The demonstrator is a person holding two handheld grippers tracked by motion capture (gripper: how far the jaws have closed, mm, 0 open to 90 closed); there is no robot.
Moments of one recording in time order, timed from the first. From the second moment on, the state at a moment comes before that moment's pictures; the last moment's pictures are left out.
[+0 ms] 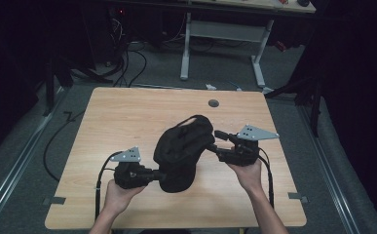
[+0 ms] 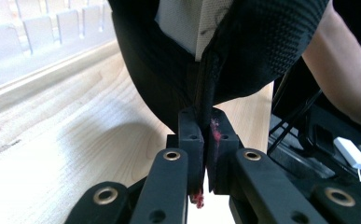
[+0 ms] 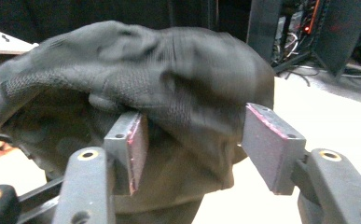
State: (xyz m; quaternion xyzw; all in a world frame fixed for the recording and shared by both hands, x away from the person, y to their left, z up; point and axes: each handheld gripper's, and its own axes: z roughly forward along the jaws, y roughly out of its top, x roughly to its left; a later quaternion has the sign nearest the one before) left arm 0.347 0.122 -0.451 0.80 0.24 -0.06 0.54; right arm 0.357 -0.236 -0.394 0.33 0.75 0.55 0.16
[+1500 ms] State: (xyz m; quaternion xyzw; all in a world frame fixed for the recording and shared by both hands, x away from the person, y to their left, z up) left arm 0.386 0.143 -0.410 0.76 0.32 0.07 0.56; right arm 0.347 -0.274 -0.531 0.52 0.76 0.32 0.23
